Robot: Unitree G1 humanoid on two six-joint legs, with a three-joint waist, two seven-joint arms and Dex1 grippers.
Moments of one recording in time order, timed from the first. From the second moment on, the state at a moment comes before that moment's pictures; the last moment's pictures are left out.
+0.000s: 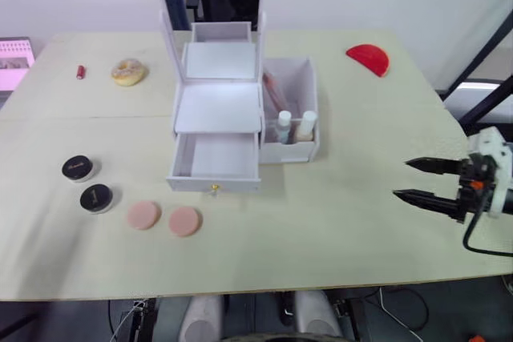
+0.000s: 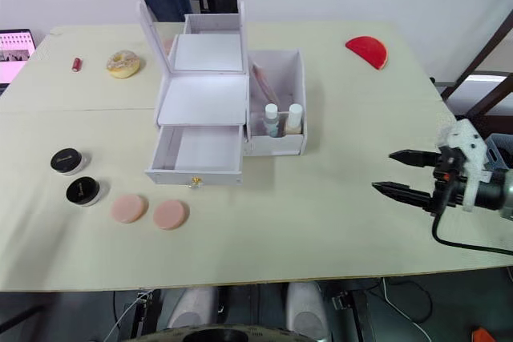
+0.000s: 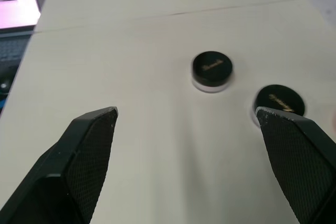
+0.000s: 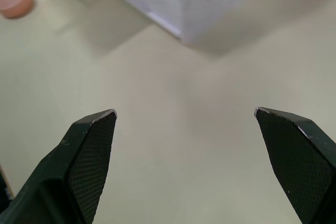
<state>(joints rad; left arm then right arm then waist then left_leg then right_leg) 0.57 0.98 1.07 0.19 -0.73 0.36 -1.00 0.07 -1.04 -0.54 -0.17 0.58 0.60 1.22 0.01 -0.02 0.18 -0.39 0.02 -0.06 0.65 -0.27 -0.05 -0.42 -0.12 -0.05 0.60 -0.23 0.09</state>
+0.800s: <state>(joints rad) 0.50 0.93 0.75 -0.30 -0.69 0.57 -1.09 -0.15 -1.01 -0.39 -0.57 0.88 0.84 1.01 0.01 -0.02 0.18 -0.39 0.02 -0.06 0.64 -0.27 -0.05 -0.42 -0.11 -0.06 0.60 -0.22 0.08</state>
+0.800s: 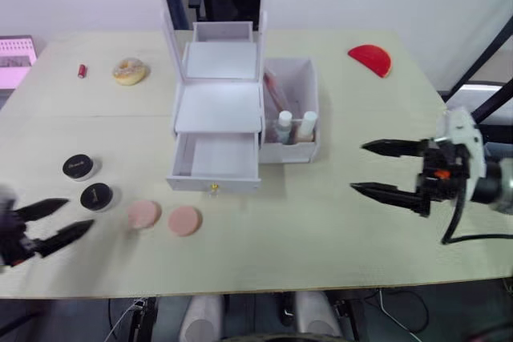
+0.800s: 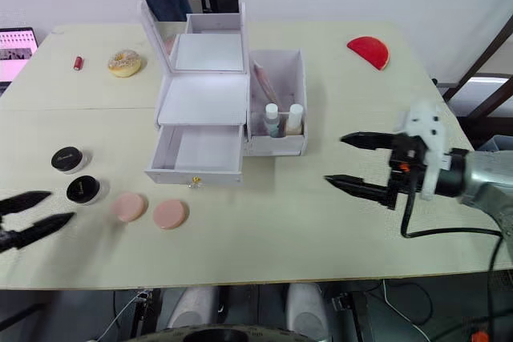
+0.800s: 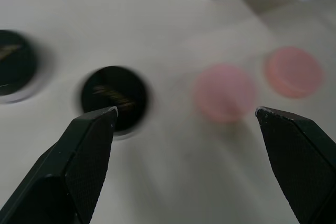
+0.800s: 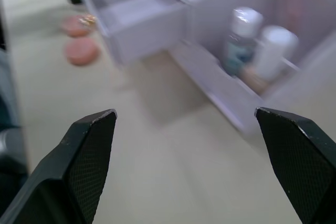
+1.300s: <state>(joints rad) 0.19 1.00 0.30 -0.43 -0.61 0.56 -1.14 -0.40 -0.94 -0.07 -0.71 0.95 0.91 0.84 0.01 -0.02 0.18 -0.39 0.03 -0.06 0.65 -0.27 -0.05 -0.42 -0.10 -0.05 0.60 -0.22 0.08</state>
